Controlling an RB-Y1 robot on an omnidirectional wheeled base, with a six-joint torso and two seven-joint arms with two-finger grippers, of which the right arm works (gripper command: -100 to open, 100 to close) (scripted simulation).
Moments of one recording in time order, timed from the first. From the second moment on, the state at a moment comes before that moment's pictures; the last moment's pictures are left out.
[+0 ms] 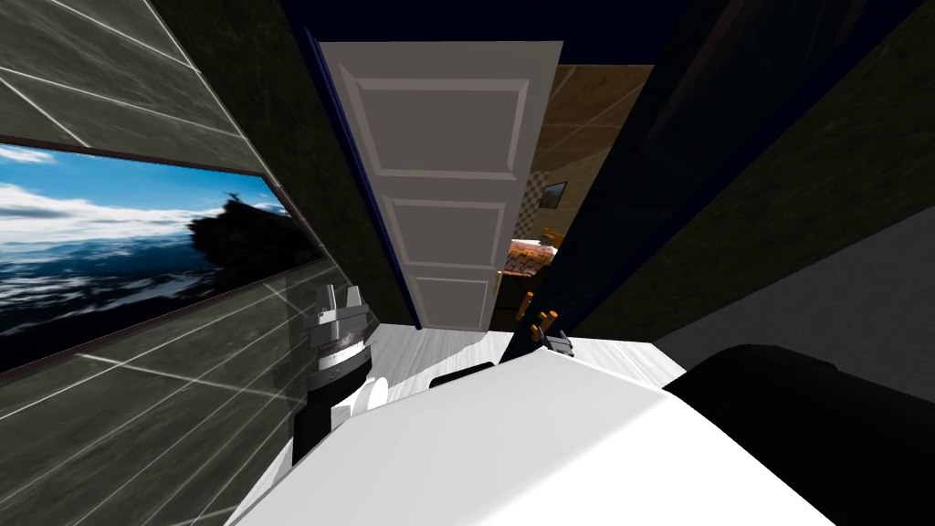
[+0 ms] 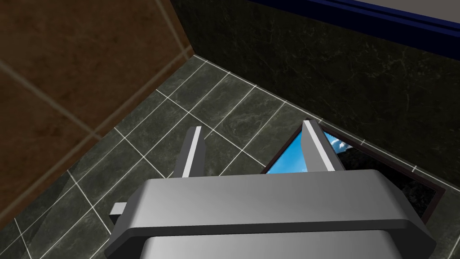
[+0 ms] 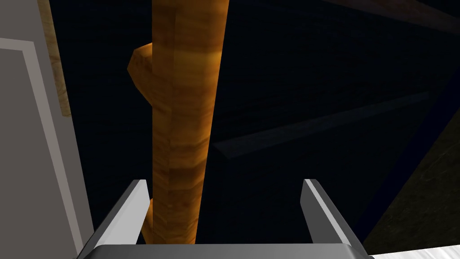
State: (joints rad) arm 0.42 -0.35 0.06 -0.92 -0.62 -0.86 -1.46
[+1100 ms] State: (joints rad) arm 0.39 -0.42 0.21 -0.91 -0.52 -0.98 -1.60
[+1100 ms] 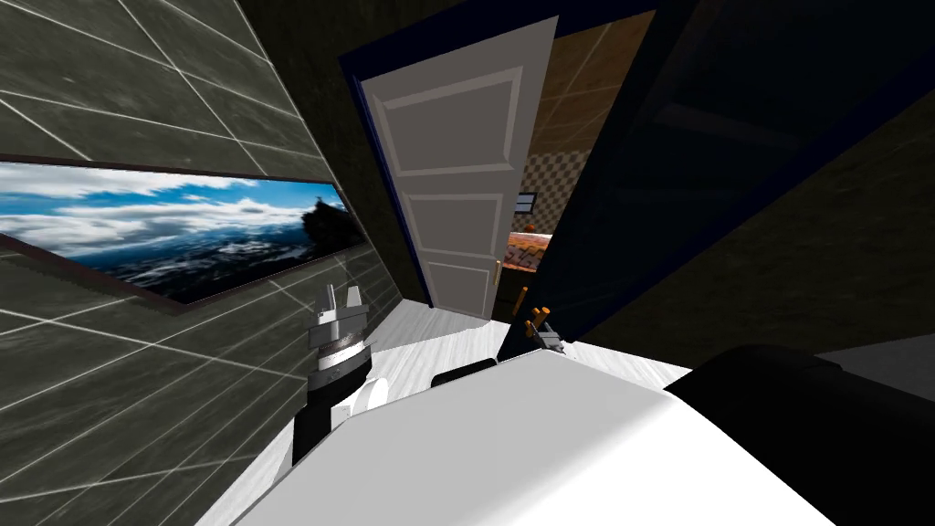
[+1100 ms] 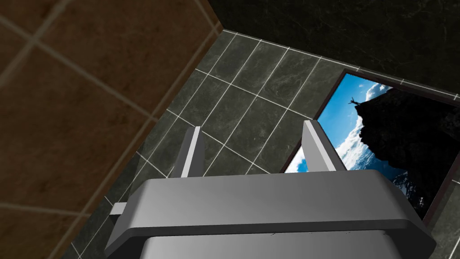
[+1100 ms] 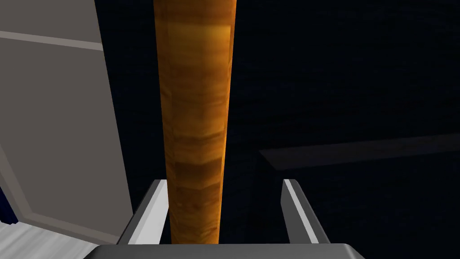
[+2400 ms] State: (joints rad) arm 0.37 -0.52 0.34 -0.89 -0.43 -1.10 -1.75
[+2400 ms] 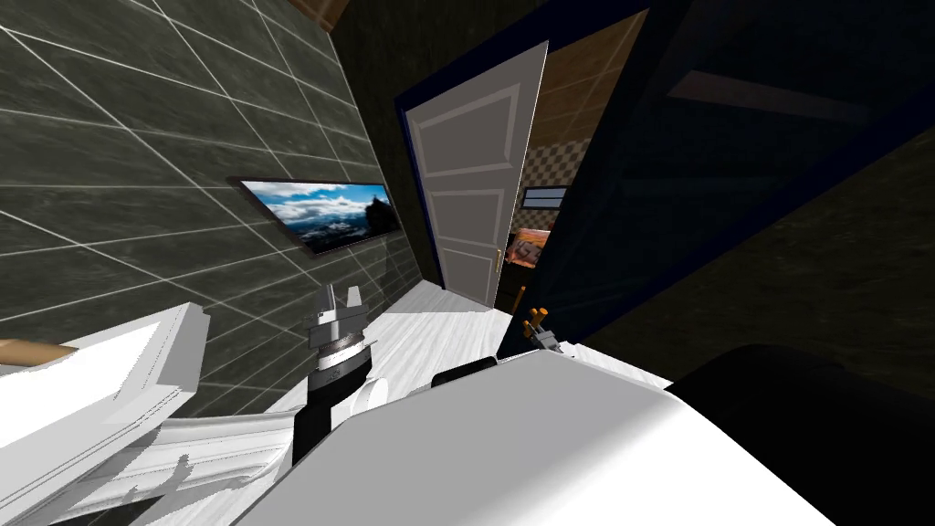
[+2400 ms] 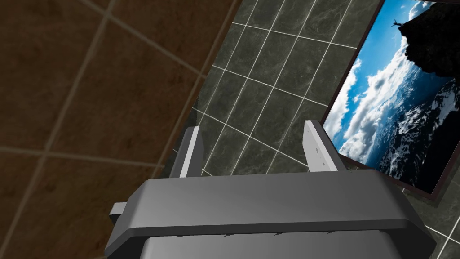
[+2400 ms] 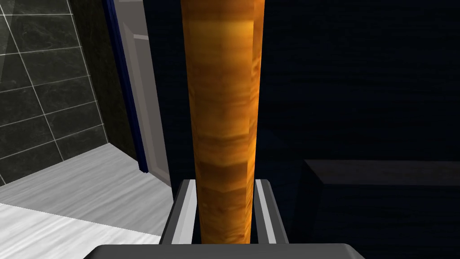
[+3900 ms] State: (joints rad) arm 0.35 -0.57 0.40 -0.78 -0.39 -1.21 -1.83
